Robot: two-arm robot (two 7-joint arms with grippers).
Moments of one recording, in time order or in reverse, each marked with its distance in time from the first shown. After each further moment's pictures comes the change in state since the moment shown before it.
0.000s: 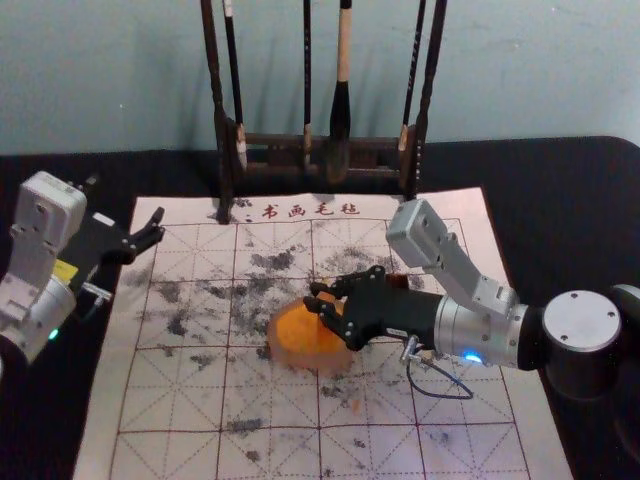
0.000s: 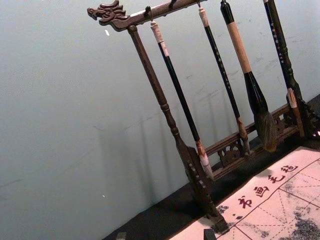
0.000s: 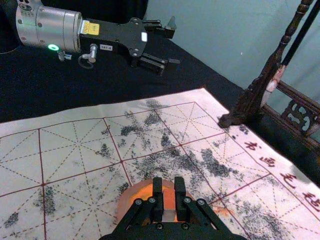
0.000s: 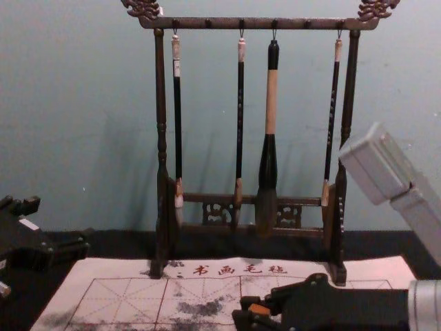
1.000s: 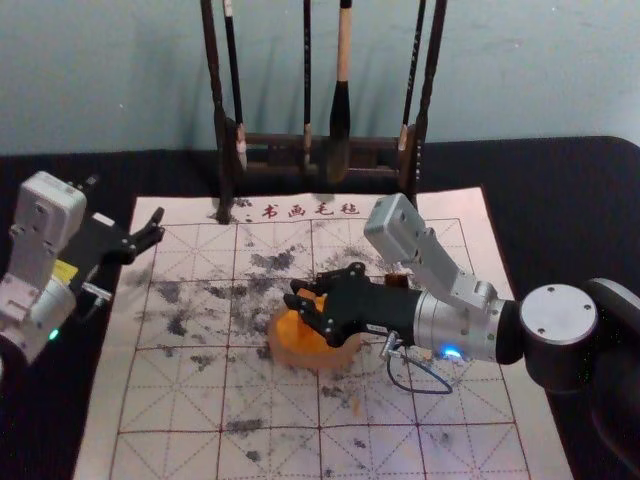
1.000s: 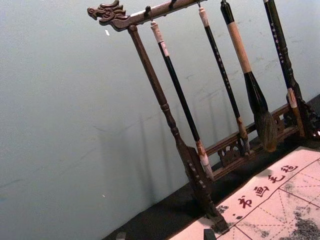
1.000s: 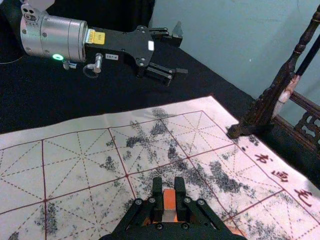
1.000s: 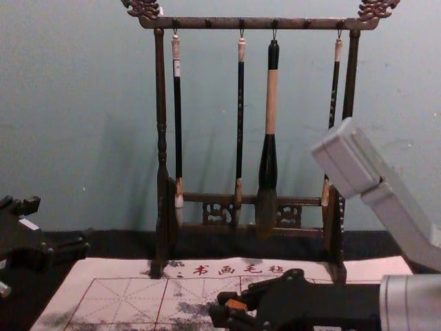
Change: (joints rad) left arm 0.000 0.000 0.000 0.000 0.000 0.000 0.000; right arm 0.032 -0.040 -0.027 0.032 -0.001 0.001 0.003
